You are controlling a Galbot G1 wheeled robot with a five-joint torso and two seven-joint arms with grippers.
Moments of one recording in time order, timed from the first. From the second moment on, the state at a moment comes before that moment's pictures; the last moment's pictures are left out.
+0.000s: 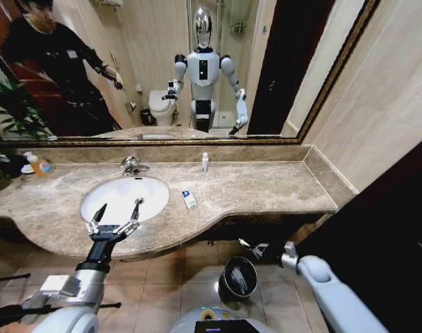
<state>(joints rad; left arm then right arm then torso) 1.84 -1.36 -0.82 -2.47 -0.37 0.04 0.05 -1.18 1.13 0.45 1.13 0.16 -0.02 -0.71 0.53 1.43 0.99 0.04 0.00</state>
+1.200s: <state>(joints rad) 1.84 -1.36 -0.82 -2.47 -0.37 0.04 0.05 -1.45 1.10 0.66 1.55 0.21 0.01 -0.88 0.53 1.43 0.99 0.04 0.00</state>
